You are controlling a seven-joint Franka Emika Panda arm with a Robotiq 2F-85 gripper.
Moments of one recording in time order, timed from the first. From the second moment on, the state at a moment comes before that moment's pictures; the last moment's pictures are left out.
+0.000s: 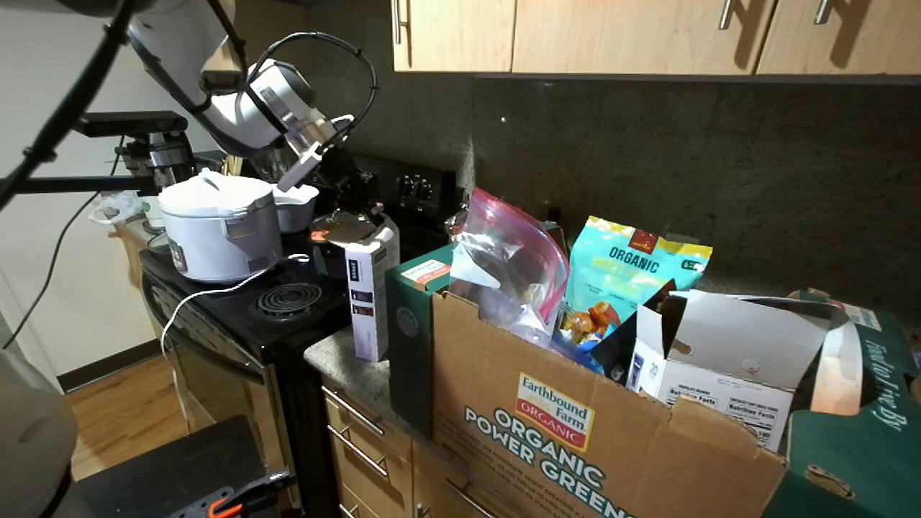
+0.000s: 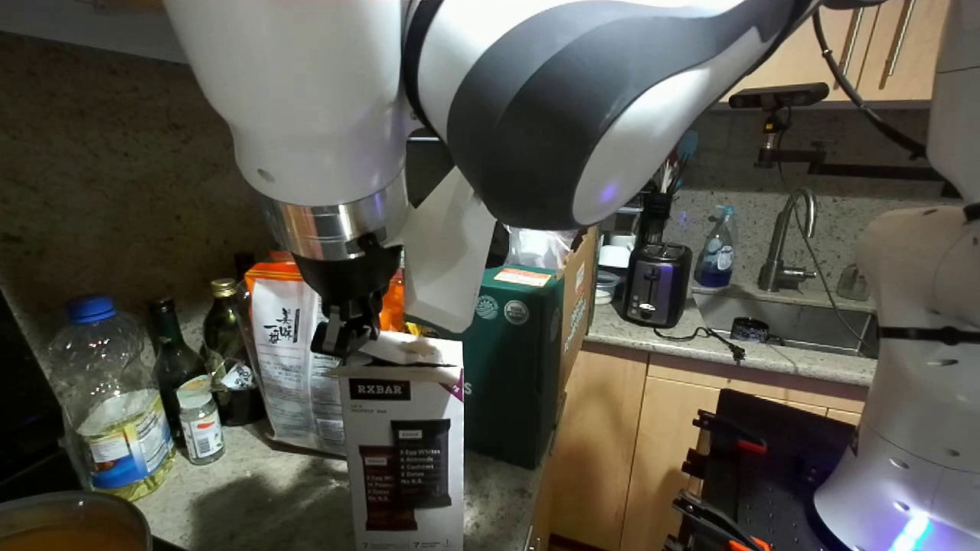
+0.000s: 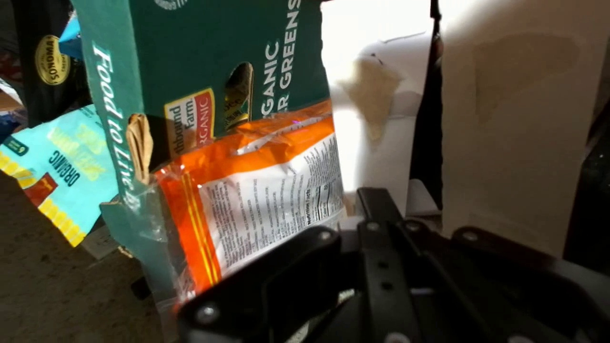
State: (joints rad) arm 0.51 0.22 0.32 -1.88 -0.78 1.94 0.72
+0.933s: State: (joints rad) arm 0.48 0.20 0.33 -1.88 -0.74 1.96 0.71
